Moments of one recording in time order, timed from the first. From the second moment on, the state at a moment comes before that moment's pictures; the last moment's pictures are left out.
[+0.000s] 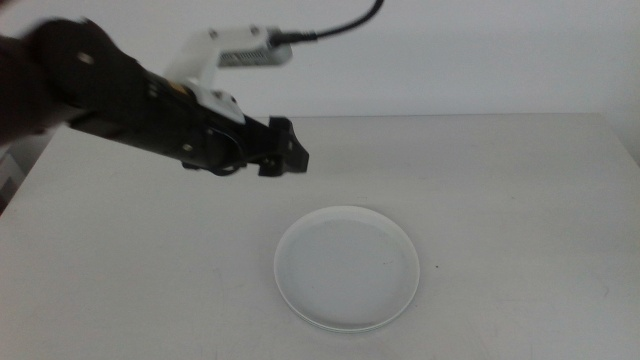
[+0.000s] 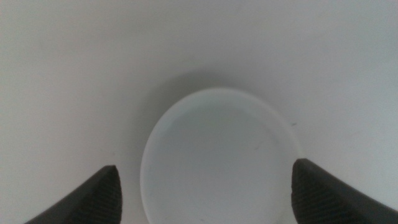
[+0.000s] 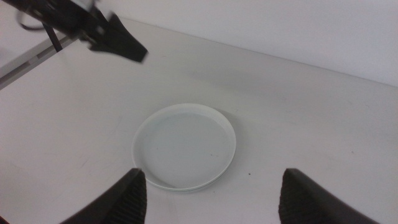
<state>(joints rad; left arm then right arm) -0.38 1.50 -1.17 -0.56 0.62 0.33 0.35 0.48 -0.83 0.27 0.87 -0.15</state>
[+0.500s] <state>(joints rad) -0.38 1.19 -1.17 -0.42 0.66 0.35 0.35 0.48 -0.83 0.27 0.87 -0.15</state>
